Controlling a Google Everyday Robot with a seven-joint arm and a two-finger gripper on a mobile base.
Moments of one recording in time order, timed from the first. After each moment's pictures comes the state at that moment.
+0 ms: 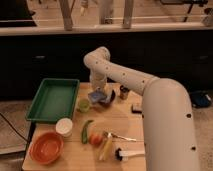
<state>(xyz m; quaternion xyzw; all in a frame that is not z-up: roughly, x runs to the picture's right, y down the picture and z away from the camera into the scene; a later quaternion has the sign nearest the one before) -0.036 0.018 0.859 -0.26 -0.19 -0.53 0.79</state>
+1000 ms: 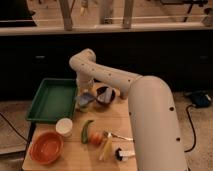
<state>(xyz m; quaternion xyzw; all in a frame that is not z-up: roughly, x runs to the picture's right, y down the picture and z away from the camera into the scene) -0.113 0.035 0.857 -0.24 -0.23 -0.57 0.75</state>
